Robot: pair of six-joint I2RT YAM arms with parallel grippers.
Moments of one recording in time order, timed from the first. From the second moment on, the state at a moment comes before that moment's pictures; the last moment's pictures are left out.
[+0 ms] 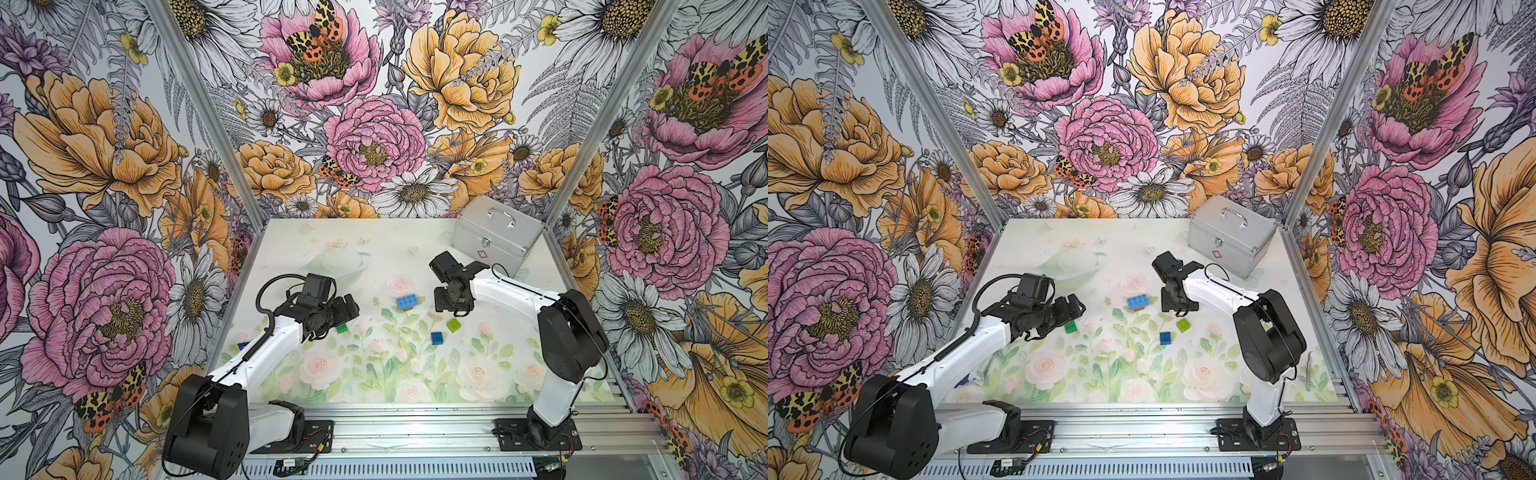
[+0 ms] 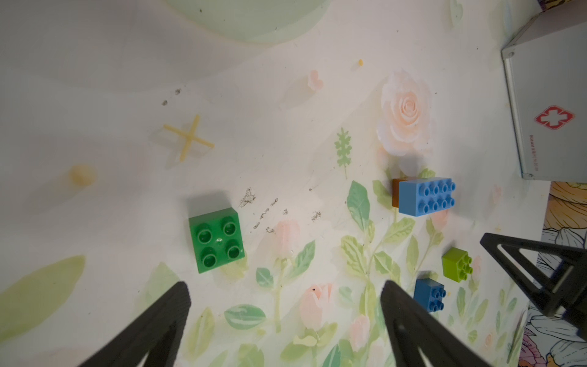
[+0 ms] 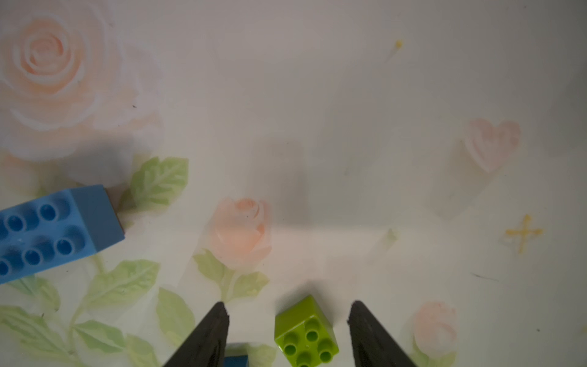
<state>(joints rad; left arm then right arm) -0.28 1.23 0.74 -0.54 0.15 -0.69 0.56 1.84 1.32 -0.81 0.15 0.54</state>
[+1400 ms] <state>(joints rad) -0.33 1.48 0.79 -0.58 0.05 -0.66 0.65 1.86 1.31 -0.77 0.15 0.57</state>
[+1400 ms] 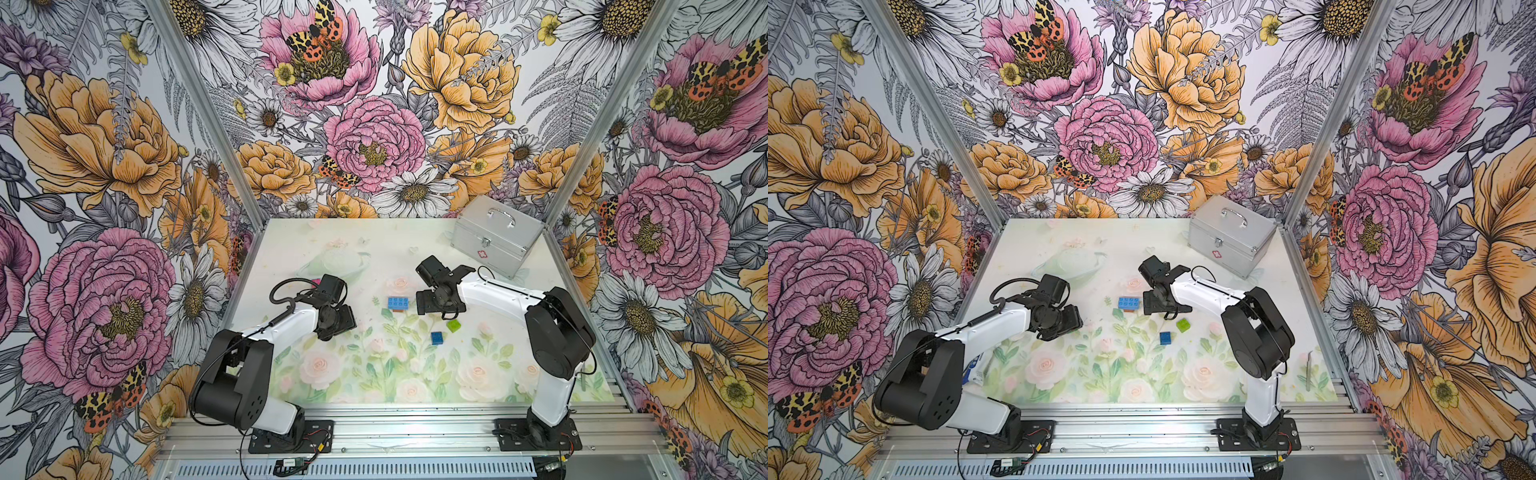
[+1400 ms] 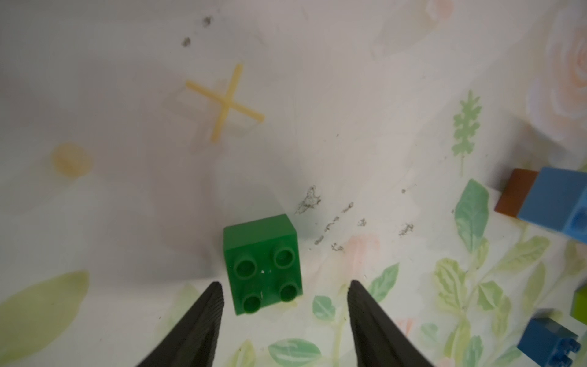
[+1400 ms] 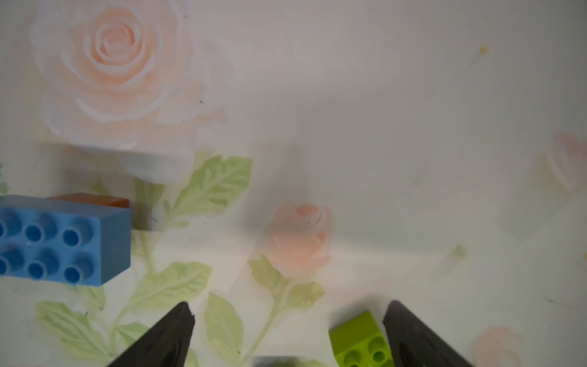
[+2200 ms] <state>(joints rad) -0.47 1.64 1.05 -0.75 -0.06 -0.56 0.60 1.69 1.11 -0.77 0.21 0.57</state>
